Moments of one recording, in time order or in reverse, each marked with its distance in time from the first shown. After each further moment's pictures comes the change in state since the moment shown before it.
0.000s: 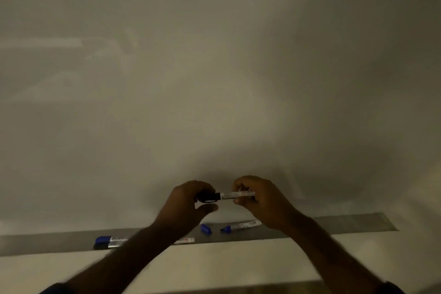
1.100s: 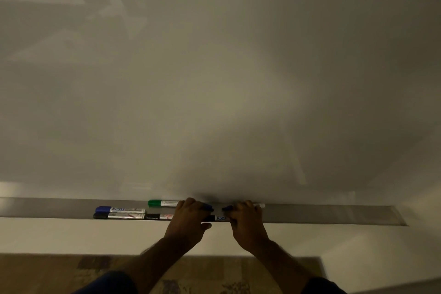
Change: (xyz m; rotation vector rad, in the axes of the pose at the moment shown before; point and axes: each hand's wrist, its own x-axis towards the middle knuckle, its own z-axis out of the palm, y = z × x) left_hand -0.041 -0.105 0.116 0.447 -0.231 -0.054; right_hand -0.036 0.106 0.150 -0.459 -0.166 0.254
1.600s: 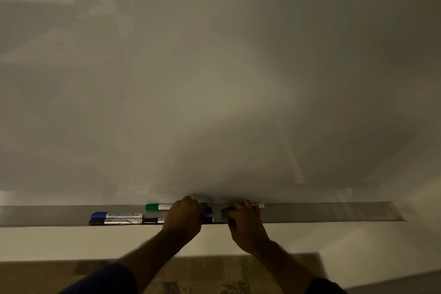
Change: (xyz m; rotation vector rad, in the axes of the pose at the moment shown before) left_hand 0.018 -0.011 -0.006 0.076 -0.049 -0.054; right_hand 0.002 -0.002 -0.002 0.052 0.059 -0.036
